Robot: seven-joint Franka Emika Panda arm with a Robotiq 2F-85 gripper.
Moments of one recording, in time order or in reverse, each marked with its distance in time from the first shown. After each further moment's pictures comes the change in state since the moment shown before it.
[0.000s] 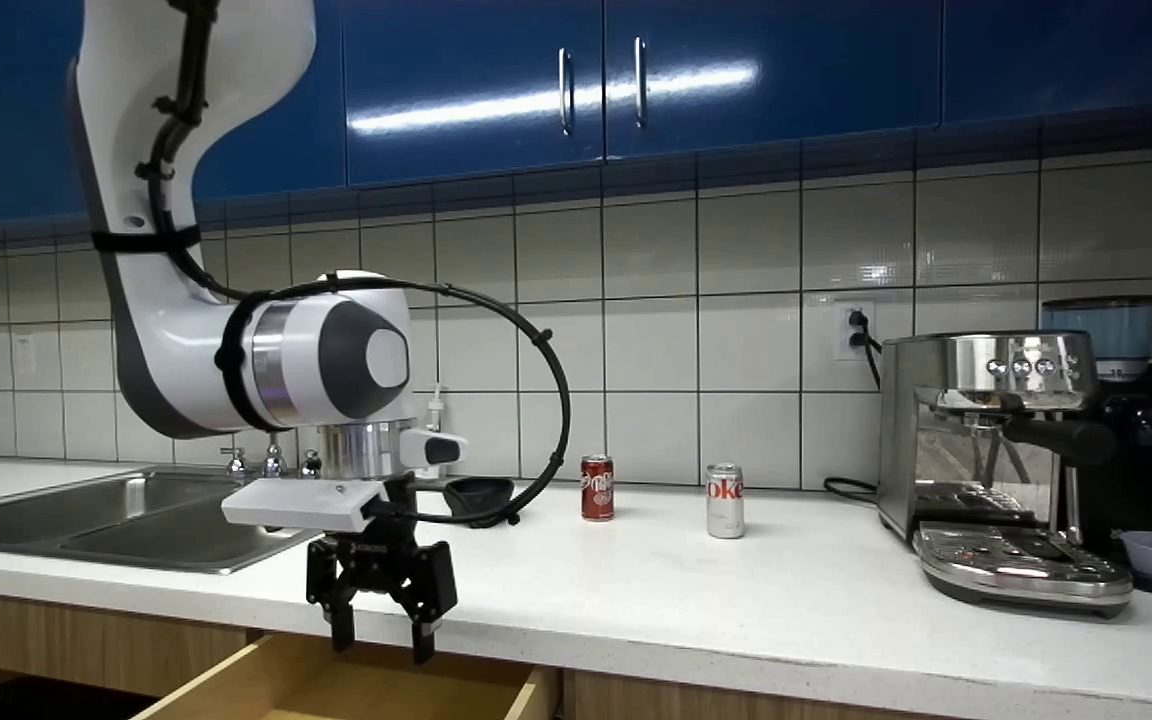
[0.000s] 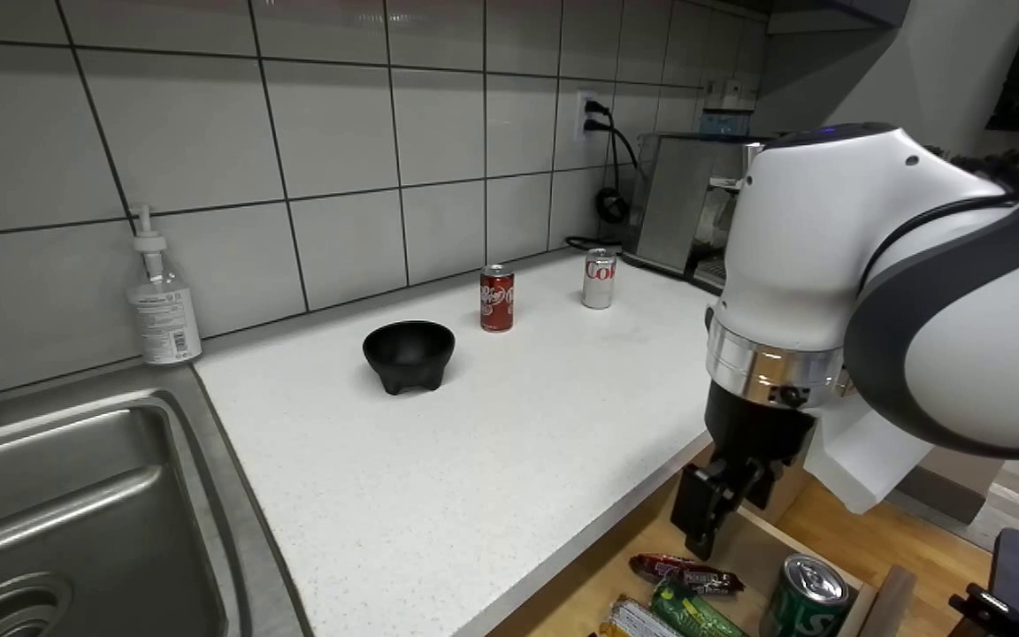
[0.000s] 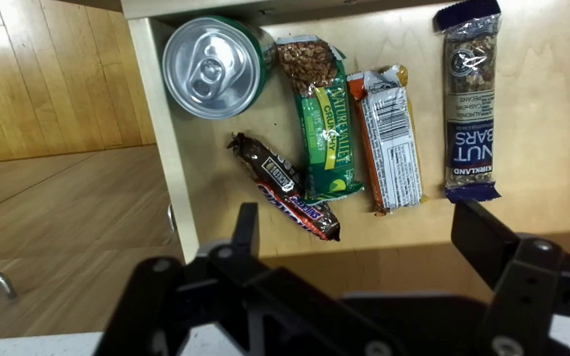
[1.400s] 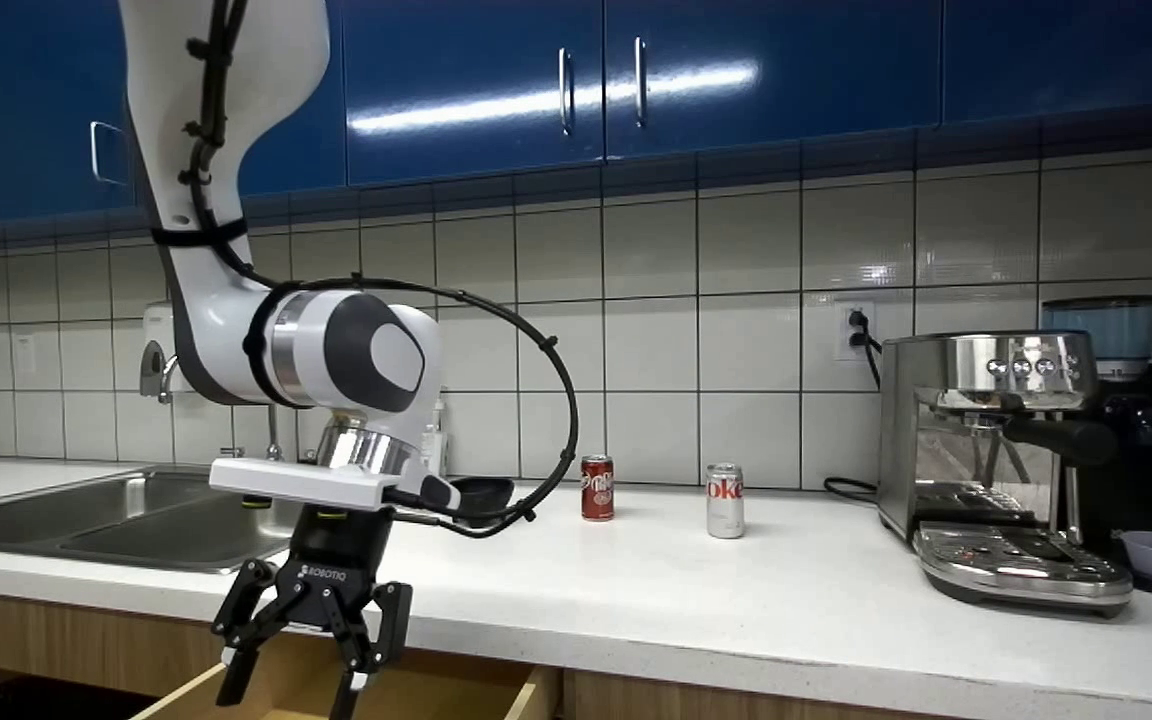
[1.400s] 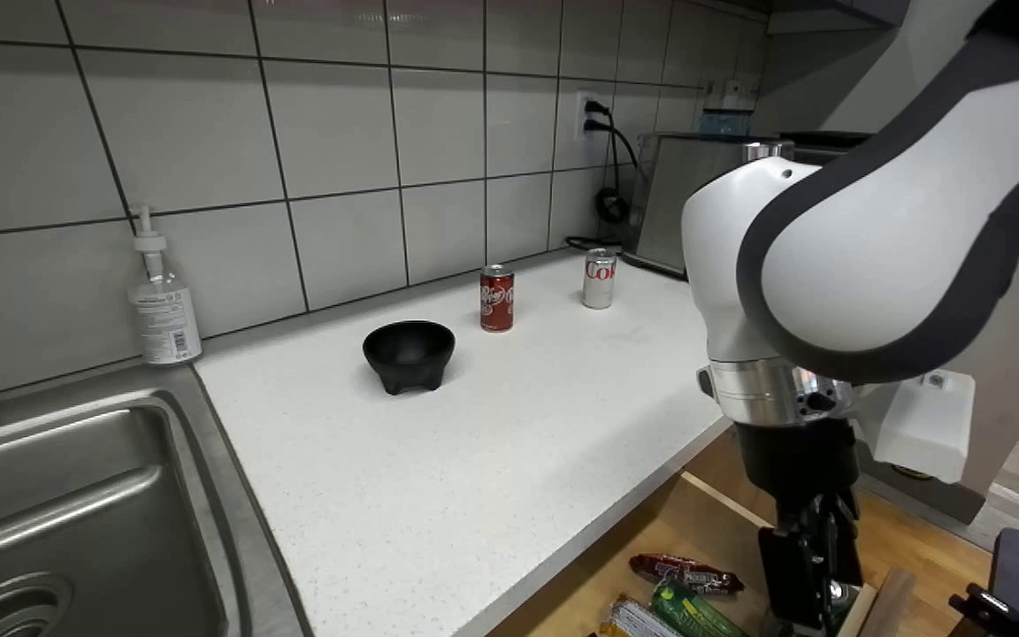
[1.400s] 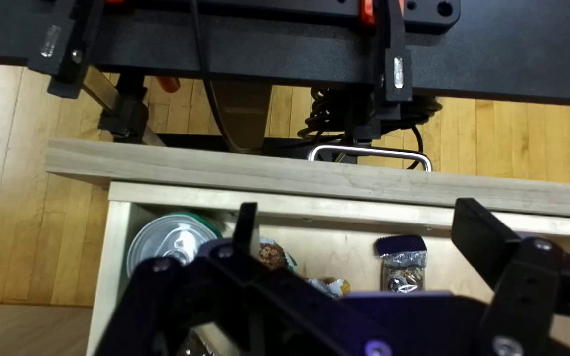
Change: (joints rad) arm -0.029 0.045 0.048 0.113 0.262 -0.541 -0.427
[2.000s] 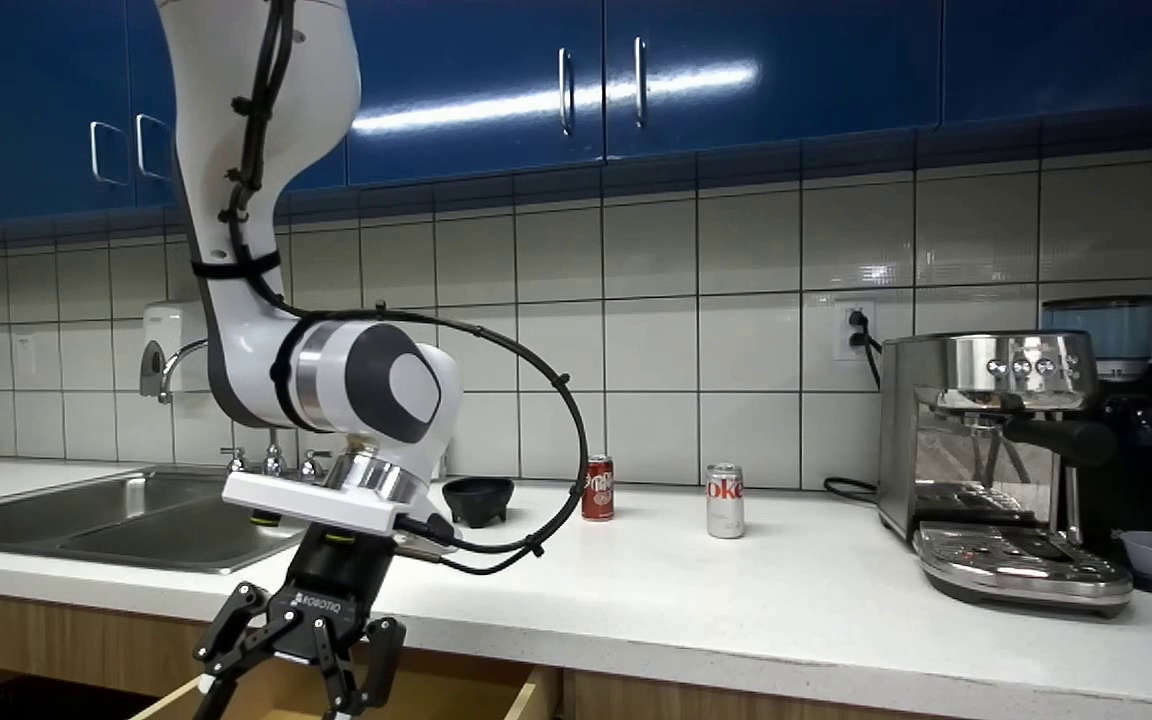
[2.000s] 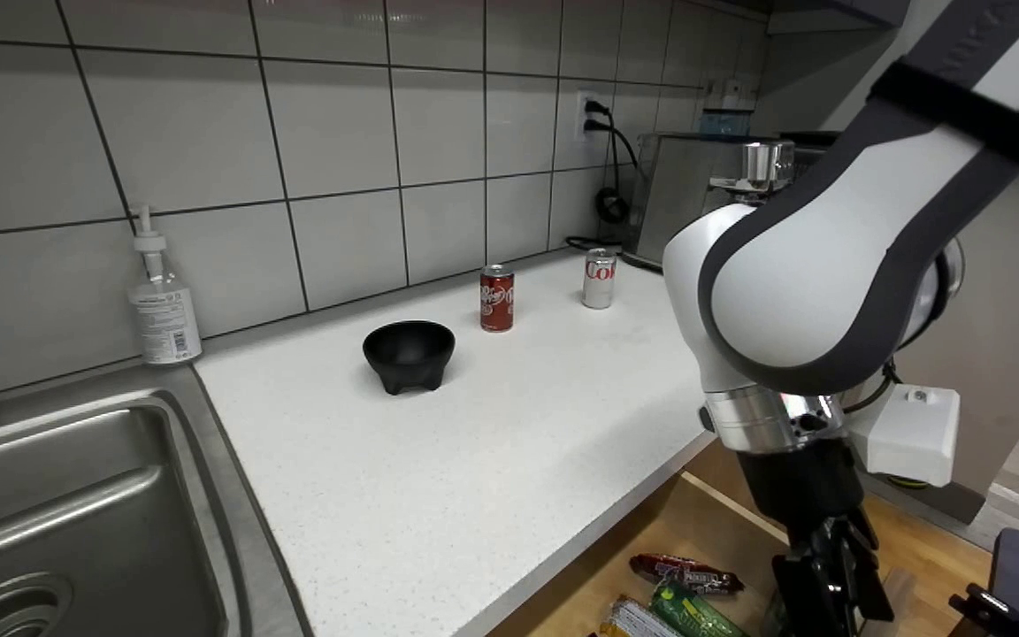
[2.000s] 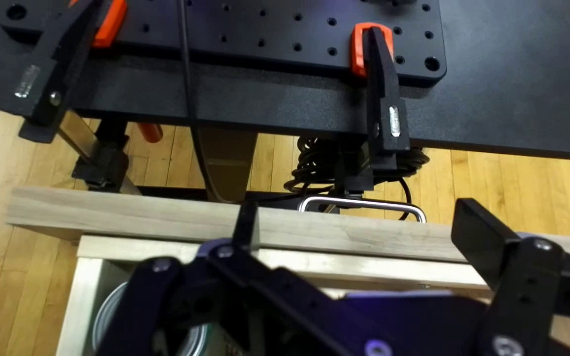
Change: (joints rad) arm -0.022 0.104 0.000 0.060 0.033 -0.117 -0.066
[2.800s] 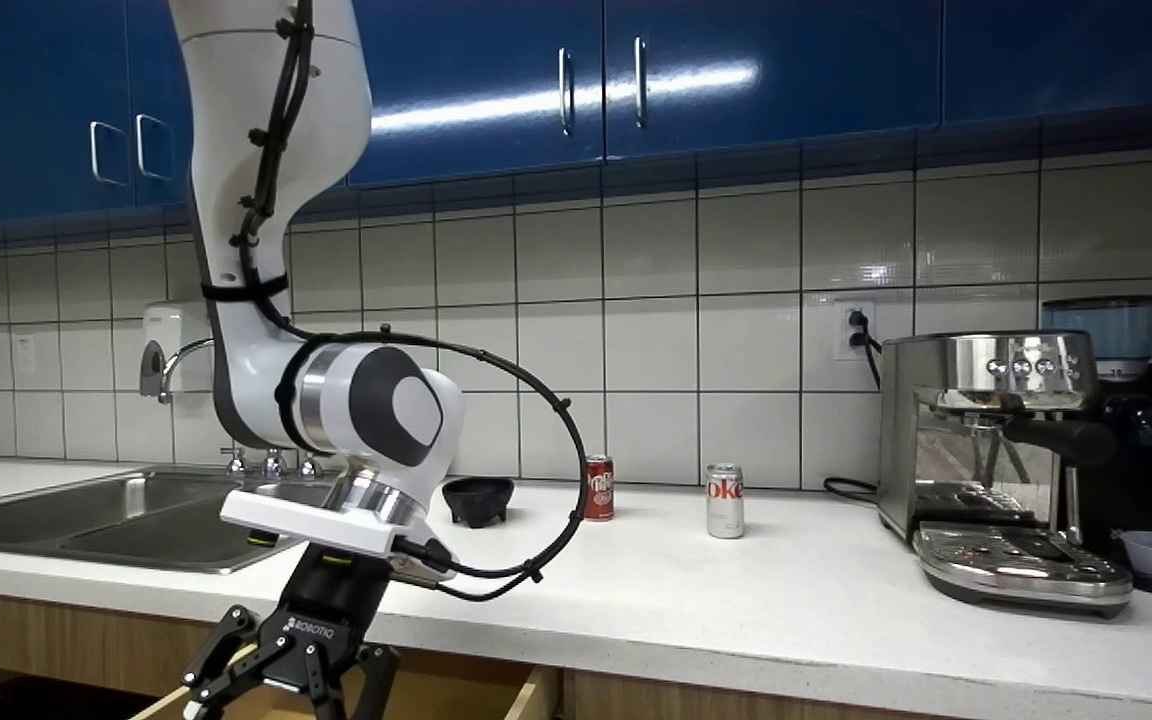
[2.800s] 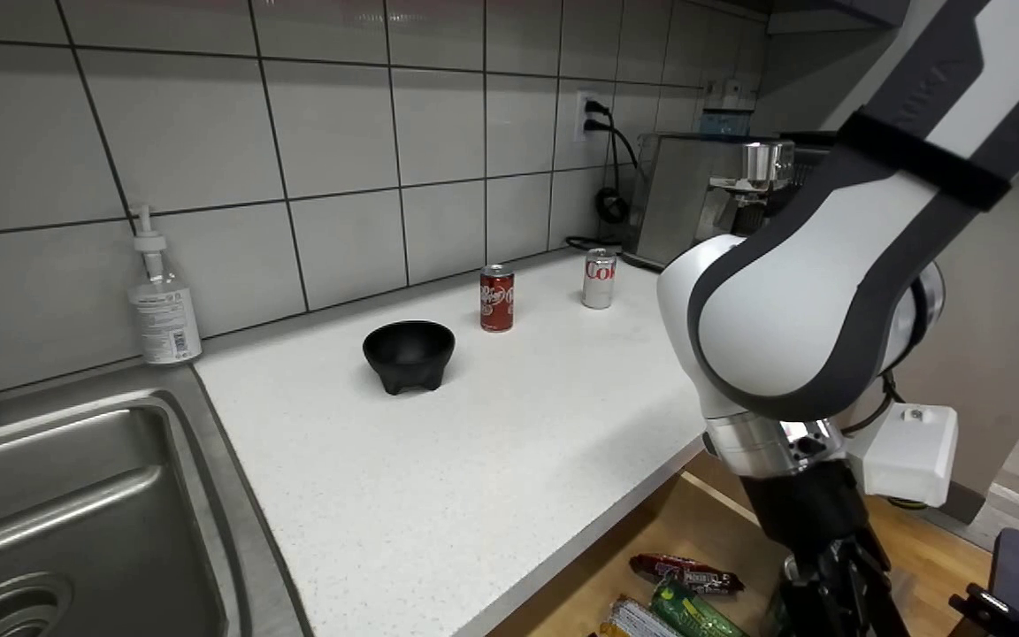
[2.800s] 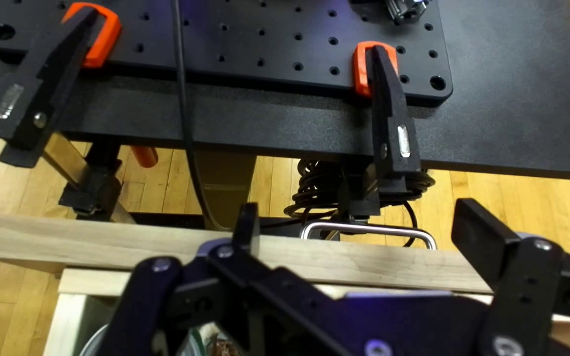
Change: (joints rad) arm -0.006 0.061 0.005 0.017 0.000 -0.022 -0.001
